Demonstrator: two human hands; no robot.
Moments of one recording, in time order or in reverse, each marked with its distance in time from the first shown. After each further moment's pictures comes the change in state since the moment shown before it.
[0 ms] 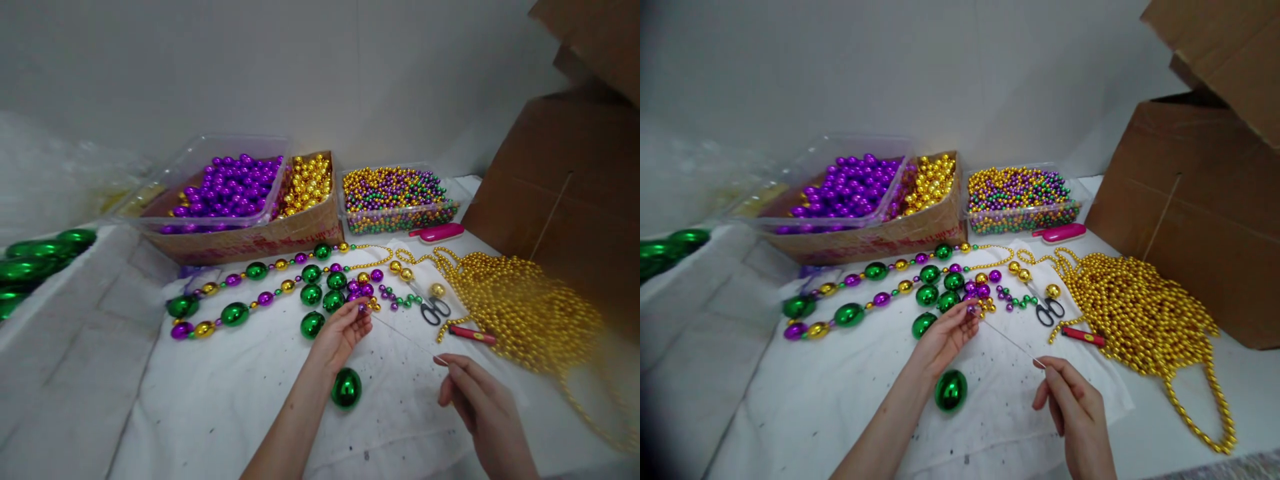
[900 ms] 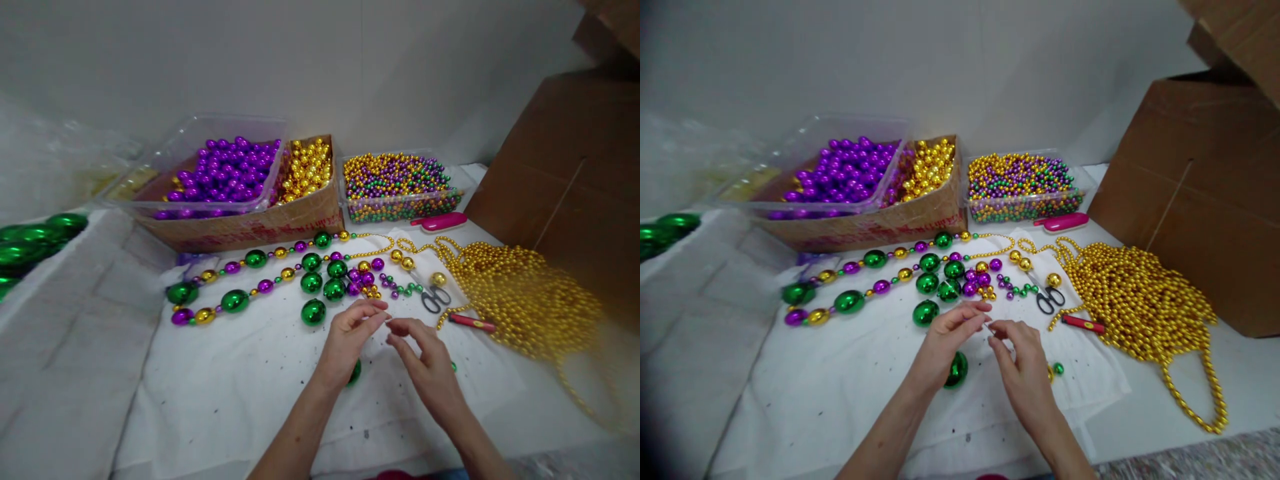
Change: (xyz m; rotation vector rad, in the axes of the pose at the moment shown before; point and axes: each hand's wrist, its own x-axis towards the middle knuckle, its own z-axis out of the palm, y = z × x) left_hand -0.039 0.000 0.032 0.607 -0.046 0.351; right_hand 0.023 -0.016 0.052 -0.559 -0.148 -0.574
